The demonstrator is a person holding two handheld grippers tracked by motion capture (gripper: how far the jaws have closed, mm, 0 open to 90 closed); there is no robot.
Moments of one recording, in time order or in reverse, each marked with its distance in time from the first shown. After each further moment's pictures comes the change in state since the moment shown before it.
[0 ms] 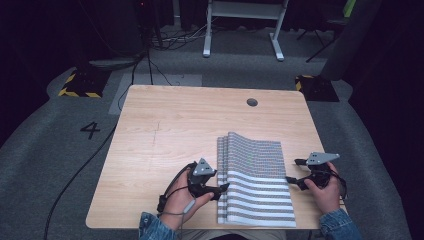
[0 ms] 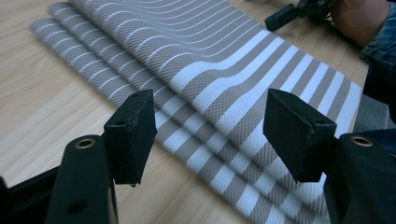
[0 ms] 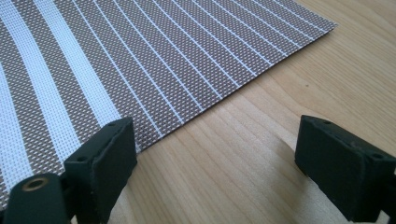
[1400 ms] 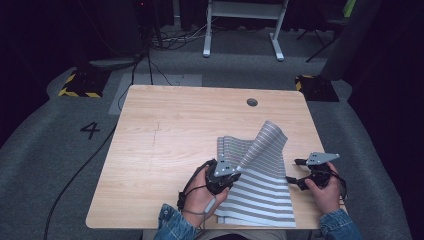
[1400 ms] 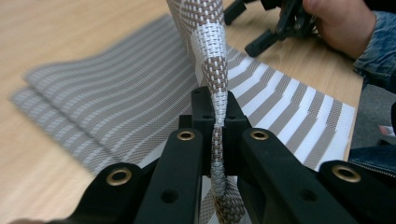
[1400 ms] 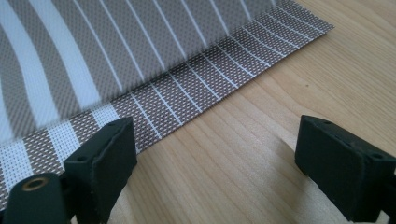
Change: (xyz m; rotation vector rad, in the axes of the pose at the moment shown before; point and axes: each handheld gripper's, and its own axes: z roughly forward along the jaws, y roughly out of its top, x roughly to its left) left arm -0.032 0.035 -0.004 -0.038 0.062 0.149; right arm 0.000 0.000 0.000 -0.002 -0.002 -0.004
